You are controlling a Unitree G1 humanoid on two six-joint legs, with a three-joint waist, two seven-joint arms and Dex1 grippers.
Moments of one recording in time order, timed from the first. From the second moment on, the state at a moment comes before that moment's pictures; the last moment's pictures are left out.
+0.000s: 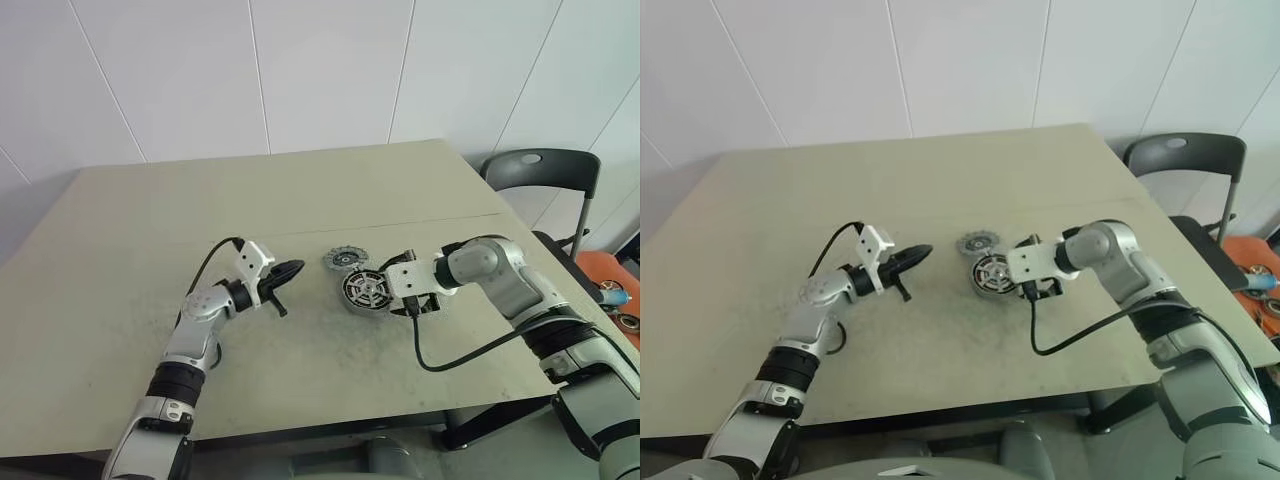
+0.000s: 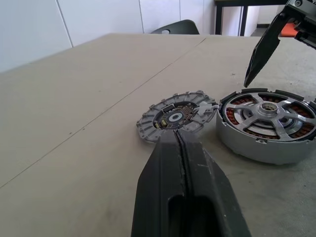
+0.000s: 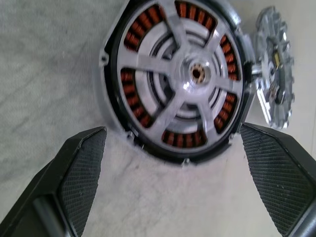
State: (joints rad) left arm -0.40 0.27 -0.07 0.42 -0.19 -0.10 -0.82; right arm -0.68 -0.72 0.45 0.36 -0.28 -0.16 1.16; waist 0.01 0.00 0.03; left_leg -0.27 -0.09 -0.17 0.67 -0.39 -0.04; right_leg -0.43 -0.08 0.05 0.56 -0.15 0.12
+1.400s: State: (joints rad) left arm -0.42 0.28 -0.06 0.49 -0.16 -0.14 -0.80; right arm -0.57 -0.66 0.46 -0.04 -0.37 0.40 1.18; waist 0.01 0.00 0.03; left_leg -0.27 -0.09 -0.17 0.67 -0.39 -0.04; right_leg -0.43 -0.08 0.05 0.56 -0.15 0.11
